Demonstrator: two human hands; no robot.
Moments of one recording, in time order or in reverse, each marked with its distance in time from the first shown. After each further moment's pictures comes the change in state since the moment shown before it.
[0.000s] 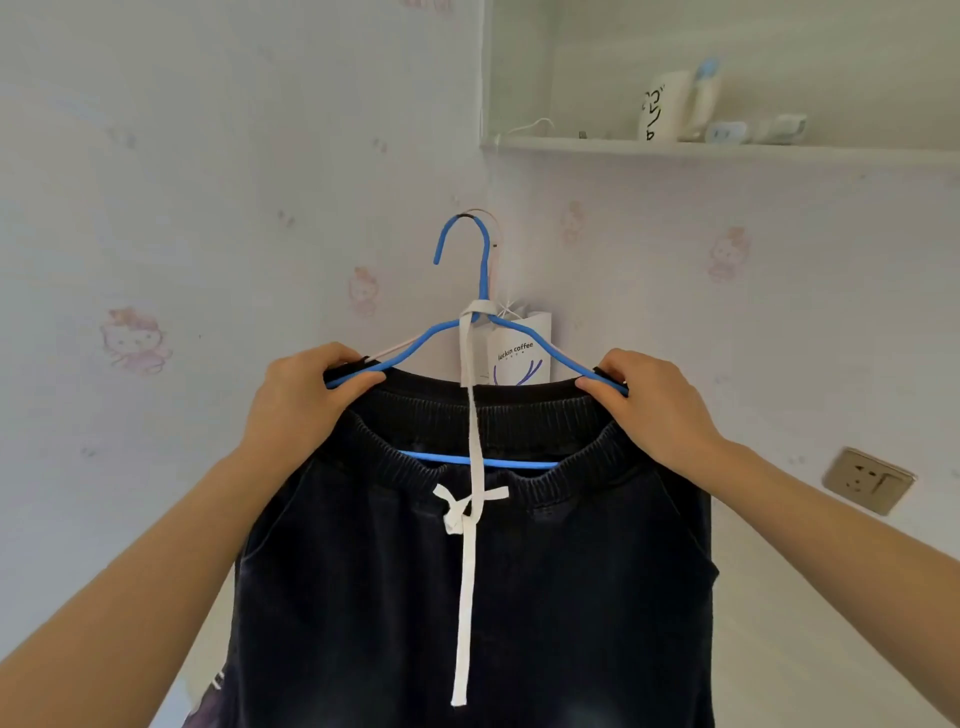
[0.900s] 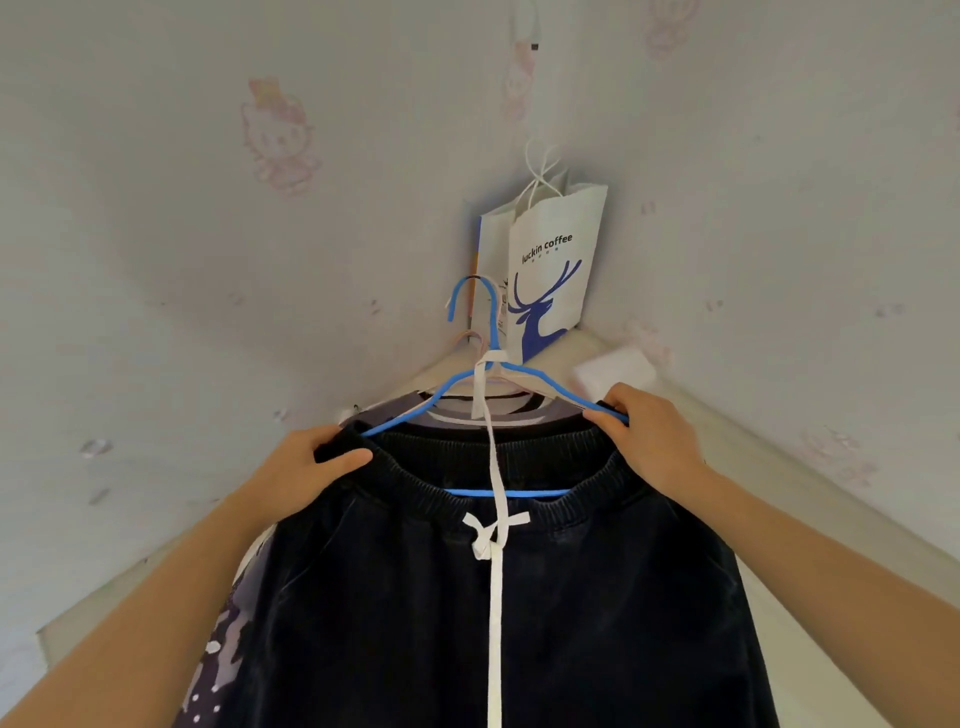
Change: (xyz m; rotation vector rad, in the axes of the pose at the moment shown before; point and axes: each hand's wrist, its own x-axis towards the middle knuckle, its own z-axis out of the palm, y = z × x) left_hand 0.037 -0.220 0.198 -0.231 -0.668 -0.490; right_hand 0.077 0.115 0.264 -0.010 -0.333 0.303
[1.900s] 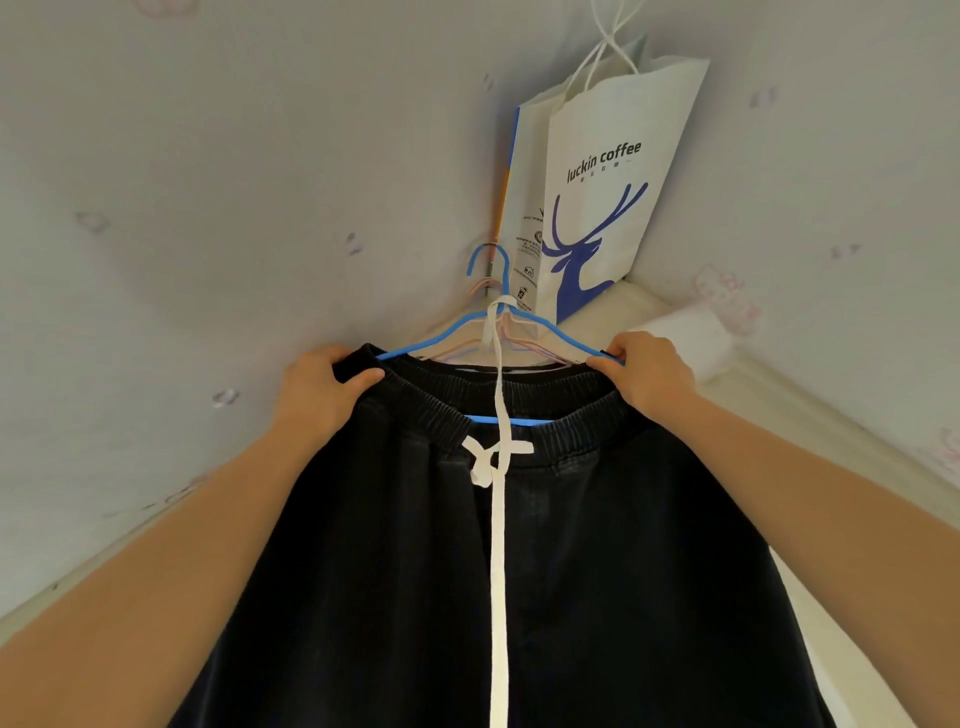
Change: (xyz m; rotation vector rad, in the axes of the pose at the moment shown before) left_hand 0.161 -0.056 0.047 0.213 0.393 -0.035; right_hand 0.142 0.030 0.119 -0.052 -0.153 0.184
